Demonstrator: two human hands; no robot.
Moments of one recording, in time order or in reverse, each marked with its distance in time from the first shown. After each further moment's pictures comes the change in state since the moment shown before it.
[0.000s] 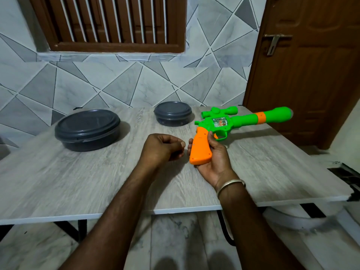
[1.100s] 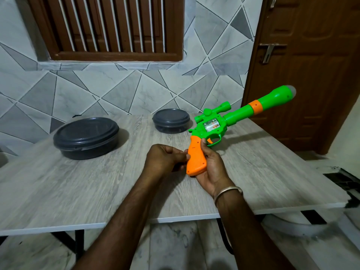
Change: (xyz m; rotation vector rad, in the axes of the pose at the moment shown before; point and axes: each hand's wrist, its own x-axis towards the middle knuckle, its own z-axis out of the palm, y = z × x) left_hand 0.000 -0.002 0.012 -0.003 -0.010 -0.090; right_hand -0.004 0.004 0.006 -0.142 -0.062 0.011
